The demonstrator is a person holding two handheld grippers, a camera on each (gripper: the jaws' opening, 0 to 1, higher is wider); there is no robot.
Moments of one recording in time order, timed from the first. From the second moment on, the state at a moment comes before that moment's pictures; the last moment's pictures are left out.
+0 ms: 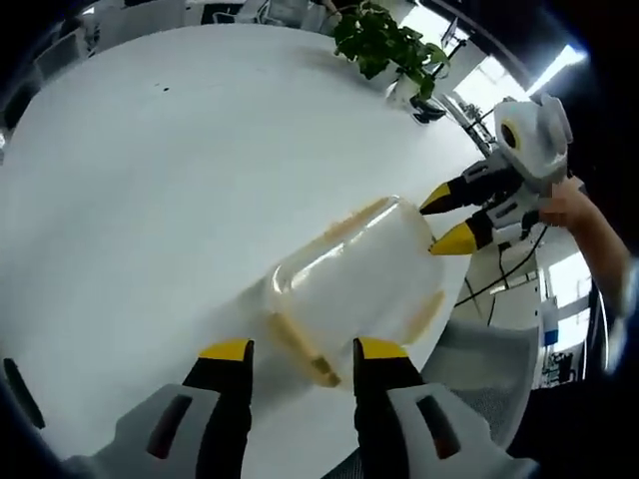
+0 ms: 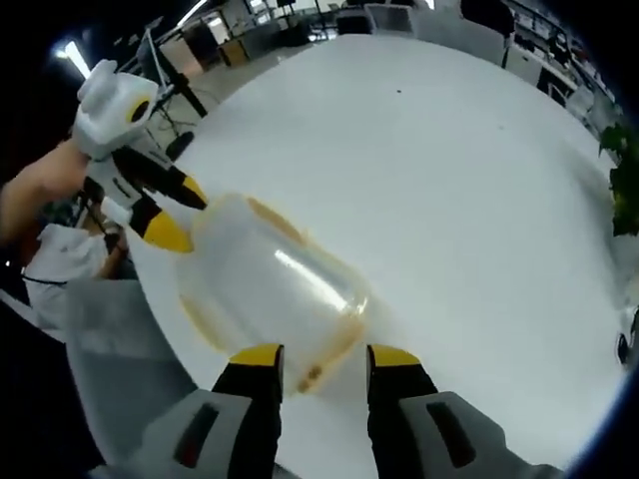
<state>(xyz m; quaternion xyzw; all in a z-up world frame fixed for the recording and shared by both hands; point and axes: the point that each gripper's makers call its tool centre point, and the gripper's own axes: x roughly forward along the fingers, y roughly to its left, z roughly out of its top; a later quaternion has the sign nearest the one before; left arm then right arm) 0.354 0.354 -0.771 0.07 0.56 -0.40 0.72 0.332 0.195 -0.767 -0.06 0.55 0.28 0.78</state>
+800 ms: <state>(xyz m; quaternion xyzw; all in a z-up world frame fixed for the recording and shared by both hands) 0.345 0.346 -0.777 0.00 0.59 -0.40 0.70 0.330 0.202 -0.772 0.01 0.57 0.27 0.78</state>
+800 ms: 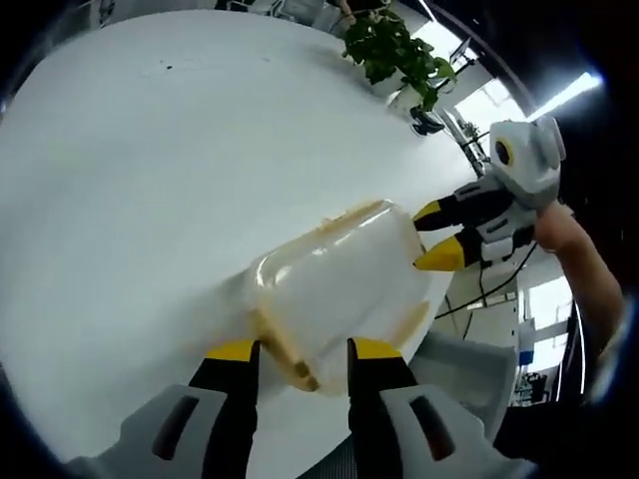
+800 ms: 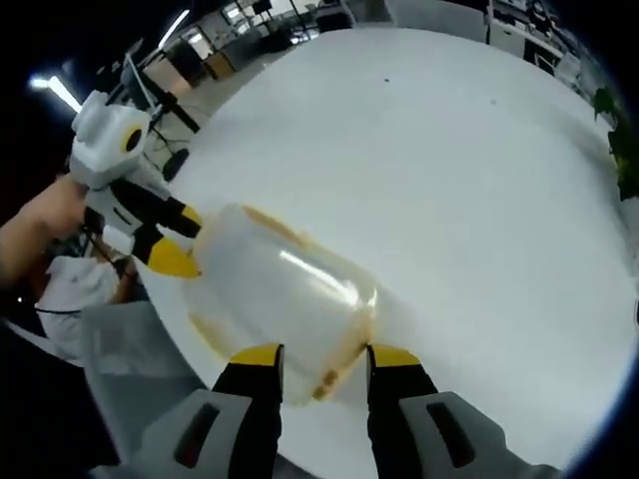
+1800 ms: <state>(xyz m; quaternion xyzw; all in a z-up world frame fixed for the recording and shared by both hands) 0.340 0.336 -0.782 -0.04 0.62 -0.39 0.68 0.327 0.208 -0.776 0.07 0.60 0.25 0.75</state>
